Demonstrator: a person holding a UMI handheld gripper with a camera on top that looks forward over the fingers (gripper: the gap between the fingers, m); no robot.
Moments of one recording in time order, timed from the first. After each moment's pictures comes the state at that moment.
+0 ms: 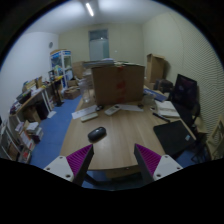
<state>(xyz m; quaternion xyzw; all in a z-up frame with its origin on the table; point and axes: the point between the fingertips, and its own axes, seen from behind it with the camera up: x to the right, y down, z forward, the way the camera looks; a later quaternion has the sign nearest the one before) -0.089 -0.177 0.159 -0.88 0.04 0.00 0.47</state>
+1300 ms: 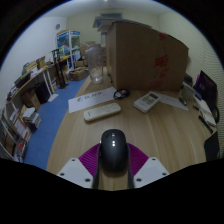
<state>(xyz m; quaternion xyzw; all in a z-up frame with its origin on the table) -0.187 0.063 -0.017 -0.92 -0.02 0.01 0.40</state>
